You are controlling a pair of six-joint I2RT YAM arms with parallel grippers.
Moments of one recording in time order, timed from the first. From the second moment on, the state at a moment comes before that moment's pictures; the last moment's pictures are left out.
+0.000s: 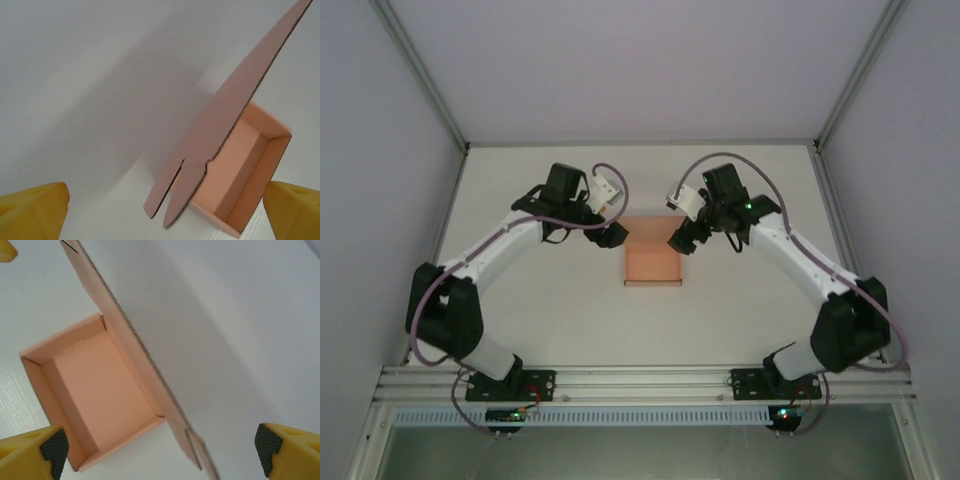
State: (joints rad) left arm -0.46 1.56 1.22 -0.52 0.43 0.29; right arm 0.44 1.48 1.24 -0.66 -0.26 -0.57
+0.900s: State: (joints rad) left arm -0.55 1.73 1.38 -0.67 0.23 0.36; right arm 0.42 1.72 1.40 -0.87 -0.17 -0.65
